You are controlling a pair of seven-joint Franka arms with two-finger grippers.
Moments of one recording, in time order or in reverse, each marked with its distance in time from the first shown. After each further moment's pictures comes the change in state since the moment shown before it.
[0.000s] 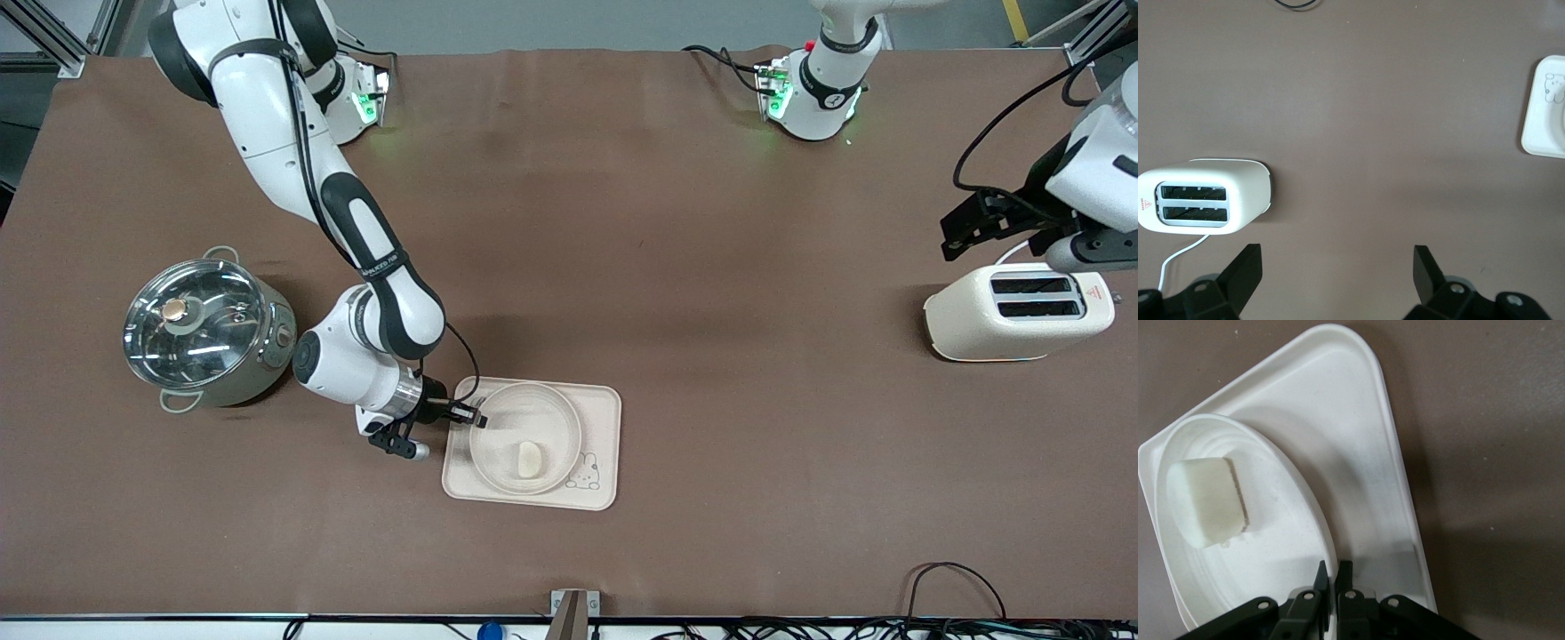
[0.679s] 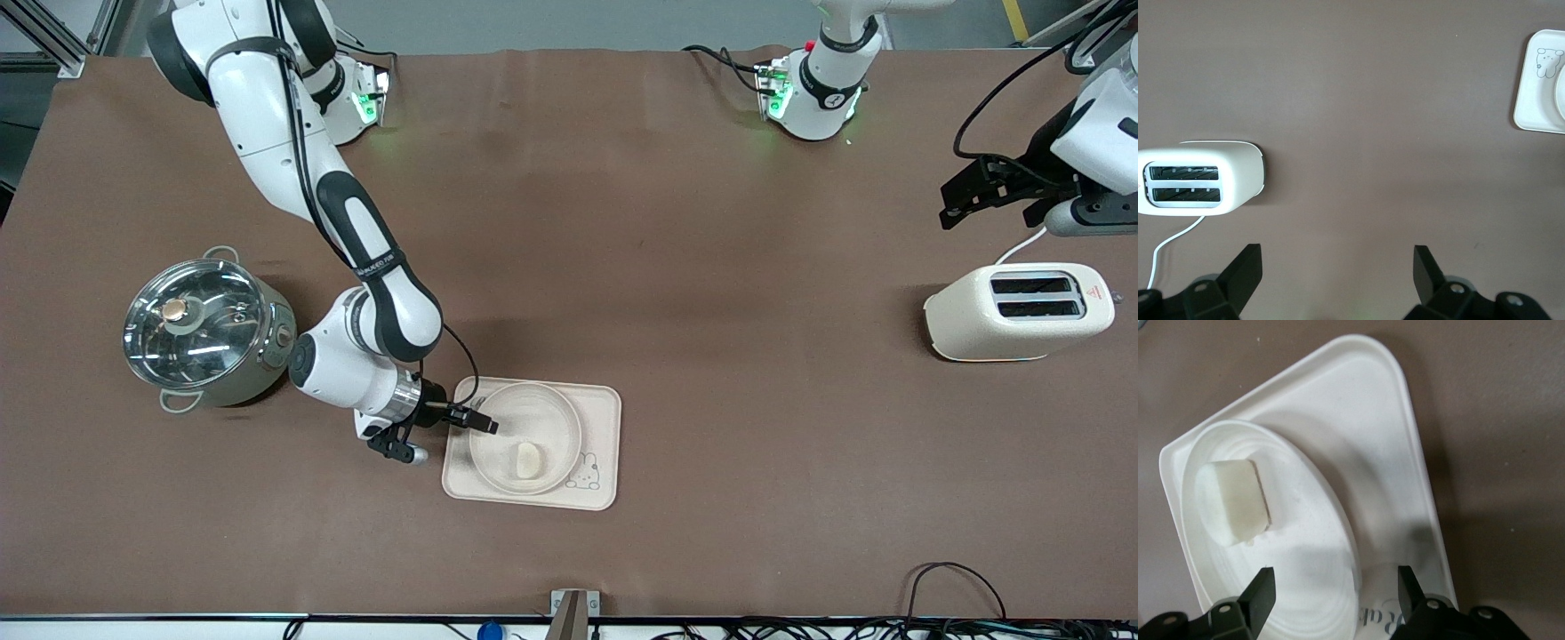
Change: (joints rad) left arm -0.077 -0.085 0.102 -0.105 -0.057 -0.002 0.028; right arm -0.009 -0.003 -0.003 0.035 0.000 -0.060 0.017
